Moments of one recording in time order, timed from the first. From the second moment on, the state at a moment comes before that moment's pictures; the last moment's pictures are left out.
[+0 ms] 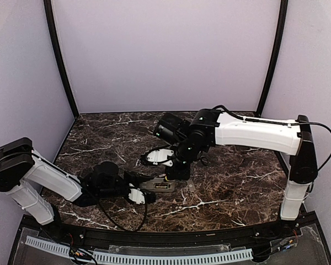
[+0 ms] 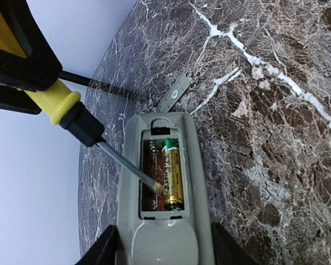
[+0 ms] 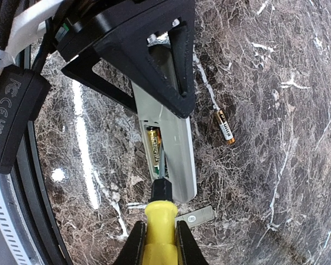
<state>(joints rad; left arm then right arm) -0.98 1.54 0.40 0.72 0.09 1.13 1.13 1.87 1.70 -1.05 -0.03 -0.37</state>
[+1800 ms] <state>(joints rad) -1.00 1.52 0.38 0.71 -0.05 1.33 1.08 2.01 1.87 -1.12 -0.10 -0.42</state>
